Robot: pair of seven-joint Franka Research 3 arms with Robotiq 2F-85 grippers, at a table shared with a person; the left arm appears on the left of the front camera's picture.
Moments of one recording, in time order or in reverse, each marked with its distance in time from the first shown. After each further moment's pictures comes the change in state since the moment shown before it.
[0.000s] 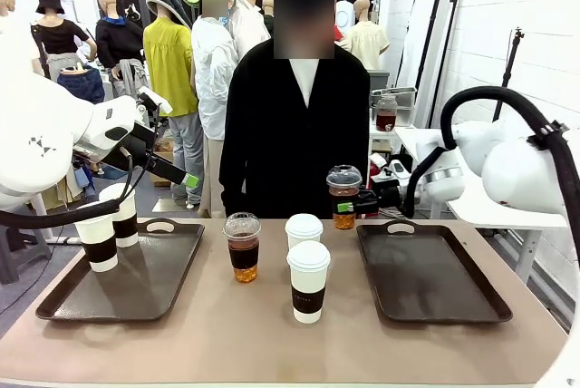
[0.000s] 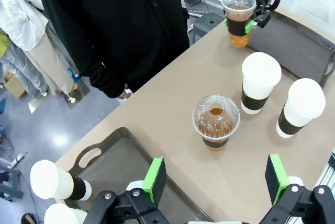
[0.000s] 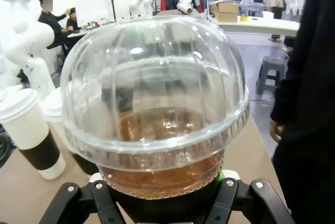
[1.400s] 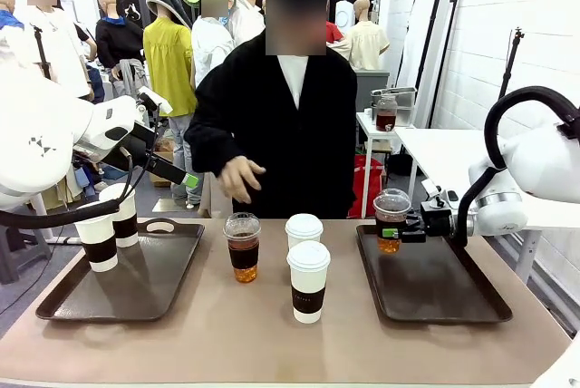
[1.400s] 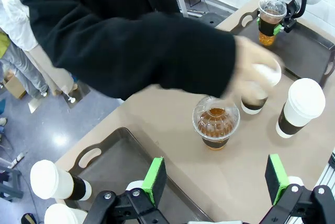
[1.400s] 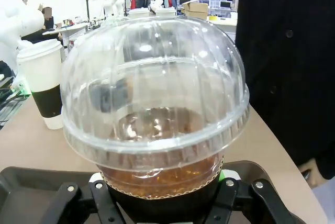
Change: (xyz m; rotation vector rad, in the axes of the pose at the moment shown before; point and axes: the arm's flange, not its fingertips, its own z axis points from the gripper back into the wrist) left arm 0.000 0.000 0.000 0.000 0.000 0.000; right arm -0.077 0.071 0.100 -0.162 -0.031 0.055
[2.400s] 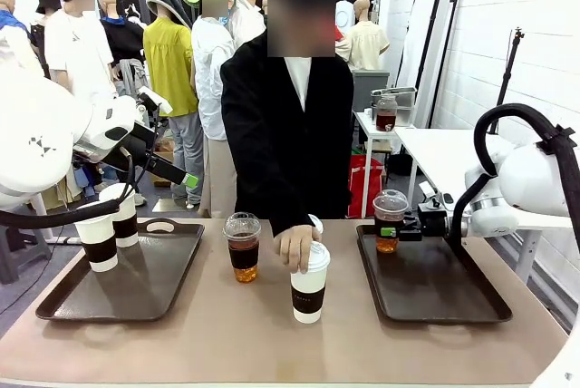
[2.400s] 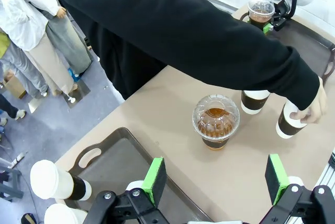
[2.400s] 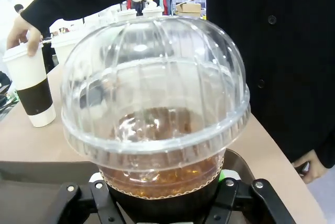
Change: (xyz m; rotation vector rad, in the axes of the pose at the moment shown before) left arm 0.000 0.000 0.000 0.000 0.000 0.000; right arm -0.024 -0.039 0.001 -0.009 -0.024 -0.055
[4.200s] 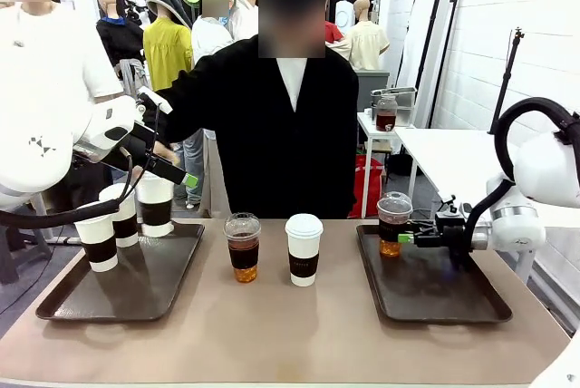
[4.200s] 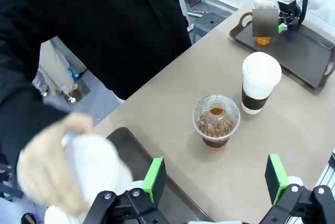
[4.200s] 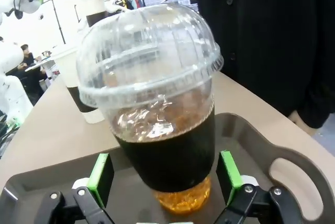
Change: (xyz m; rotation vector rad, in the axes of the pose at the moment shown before) left arm 0.000 0.000 0.000 0.001 0.000 0.001; right arm -0.013 0.042 0.041 -0.121 -0.021 -0.167
